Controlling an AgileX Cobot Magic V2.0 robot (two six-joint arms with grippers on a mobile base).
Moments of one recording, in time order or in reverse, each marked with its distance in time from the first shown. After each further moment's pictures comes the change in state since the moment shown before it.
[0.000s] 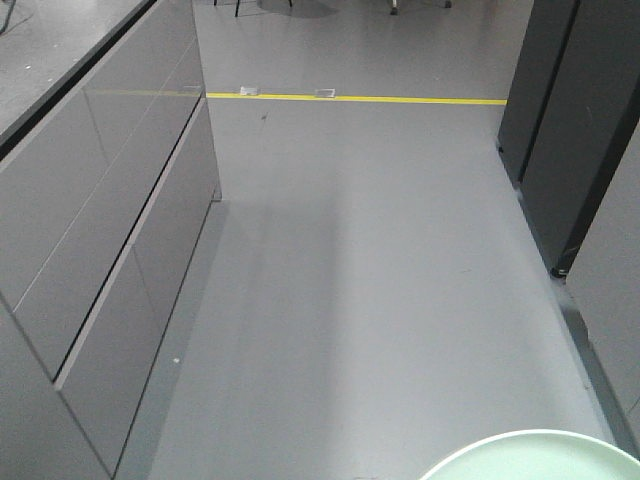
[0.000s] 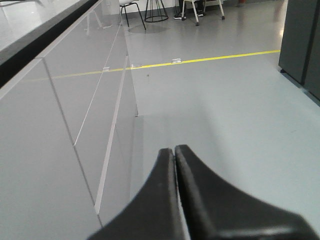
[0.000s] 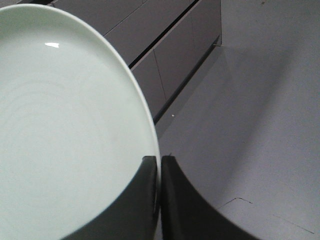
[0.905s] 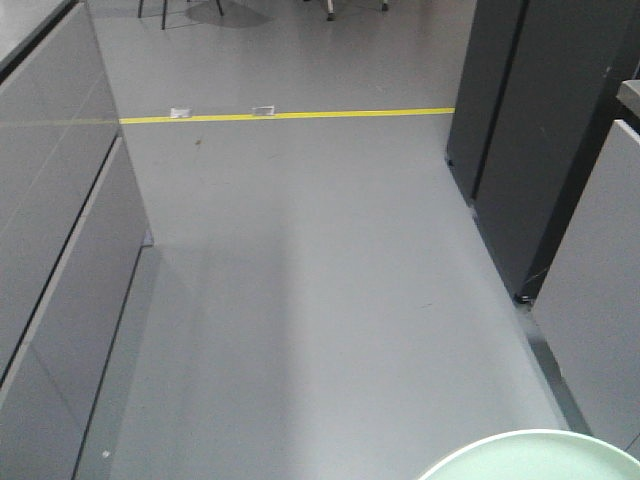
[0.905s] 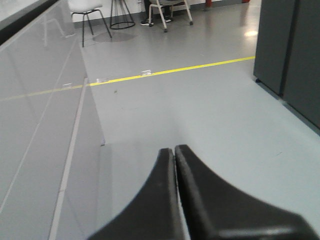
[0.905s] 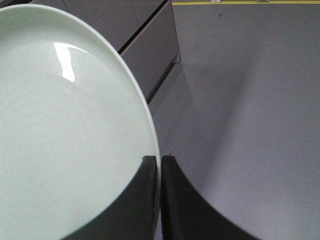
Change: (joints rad) left arm 0.000 0.000 0.000 0.000 0.000 0.000; right arm 0.000 0.000 0.000 0.000 0.000 0.000
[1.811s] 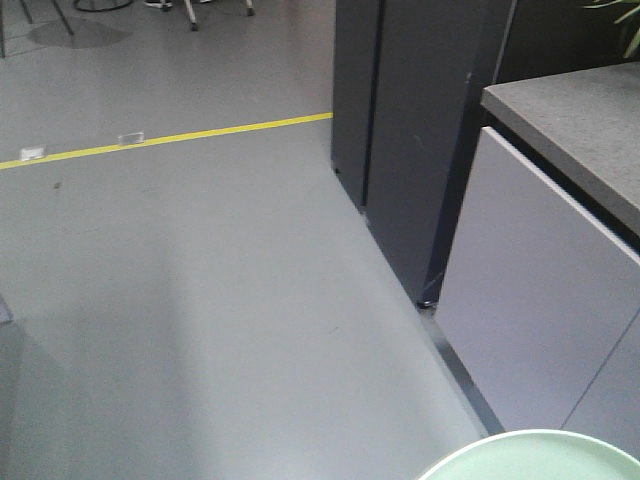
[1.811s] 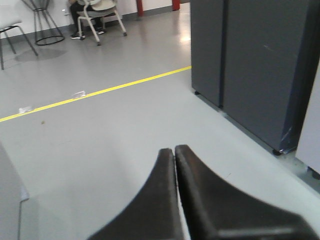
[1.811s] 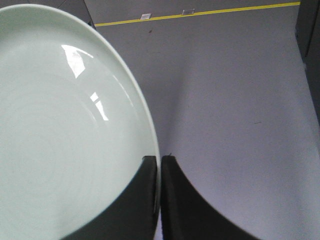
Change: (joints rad) left arm 0.000 0.000 0.000 0.000 0.000 0.000; right arm 0.000 0.000 0.000 0.000 0.000 0.000
